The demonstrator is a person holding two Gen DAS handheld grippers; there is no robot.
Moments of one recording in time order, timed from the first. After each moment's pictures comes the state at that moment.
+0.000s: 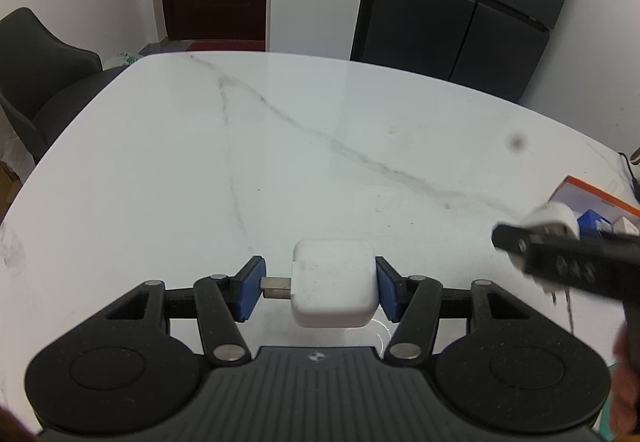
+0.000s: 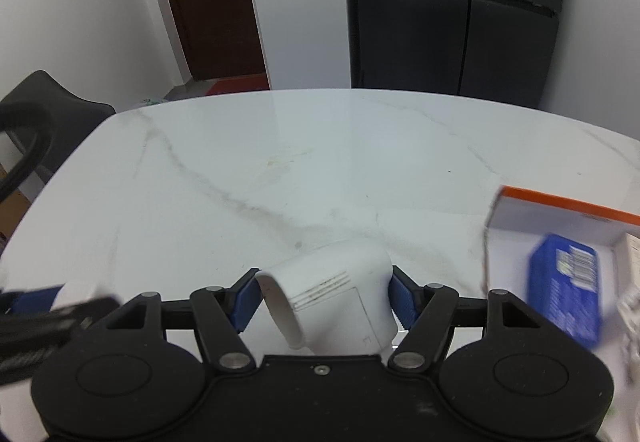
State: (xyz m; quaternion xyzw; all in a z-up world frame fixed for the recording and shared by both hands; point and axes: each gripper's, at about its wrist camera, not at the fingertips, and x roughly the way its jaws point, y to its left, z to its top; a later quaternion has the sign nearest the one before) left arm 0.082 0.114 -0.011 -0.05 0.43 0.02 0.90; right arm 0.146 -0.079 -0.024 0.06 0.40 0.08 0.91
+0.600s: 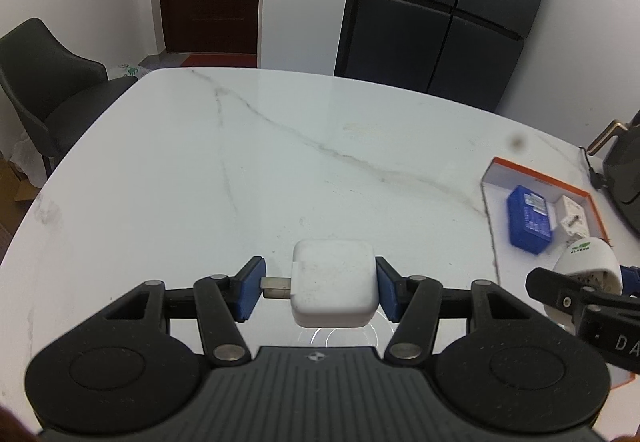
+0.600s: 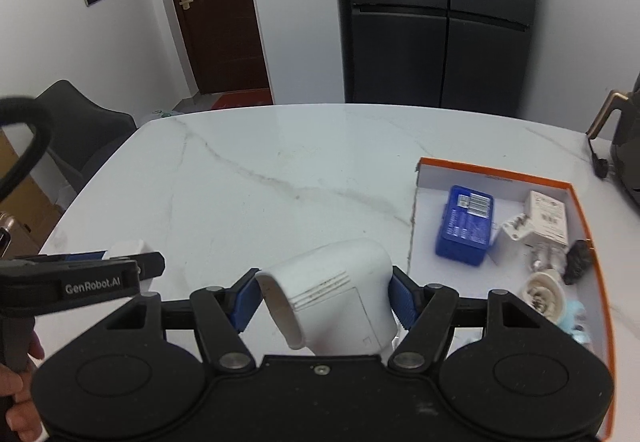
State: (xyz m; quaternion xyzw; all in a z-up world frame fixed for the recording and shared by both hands) left arm -0.004 0.076 0.036 -0.05 0.41 0.01 0.91; right arm 0.002 -0.122 0.049 0.06 0.38 0.07 0.92
